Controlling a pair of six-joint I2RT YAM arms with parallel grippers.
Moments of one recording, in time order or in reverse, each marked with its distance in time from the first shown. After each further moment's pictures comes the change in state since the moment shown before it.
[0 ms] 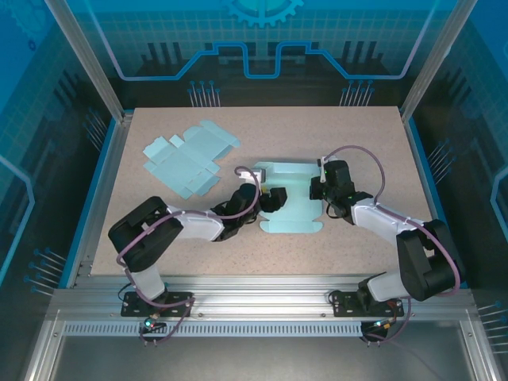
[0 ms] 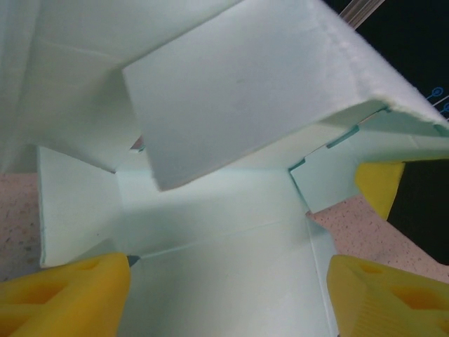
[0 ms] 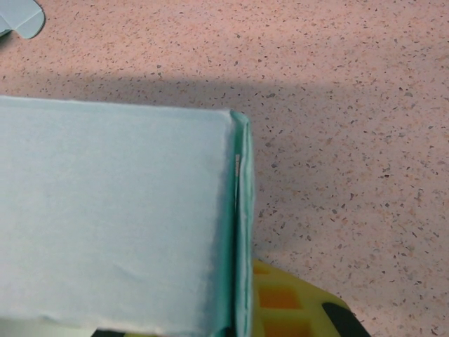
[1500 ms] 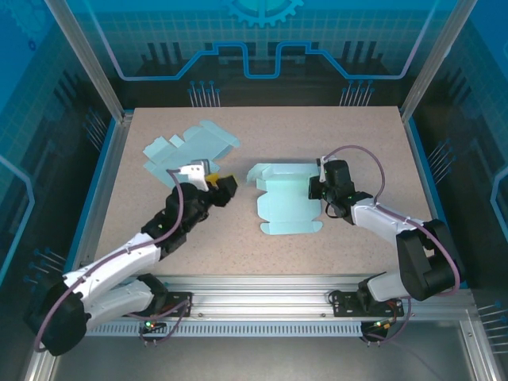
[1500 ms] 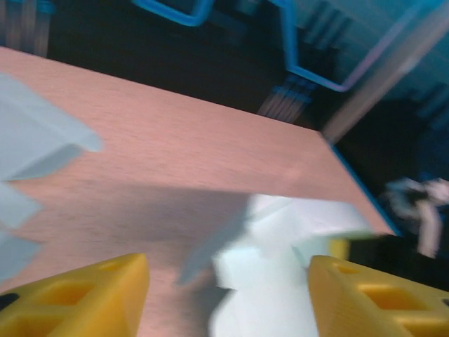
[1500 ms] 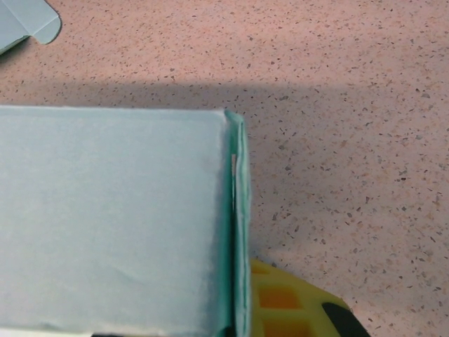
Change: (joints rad) left arm 0.222 -0.757 -0.223 -0.378 -0.002 0.119; right arm 0.000 0.002 0.000 0.014 -0.031 0.011
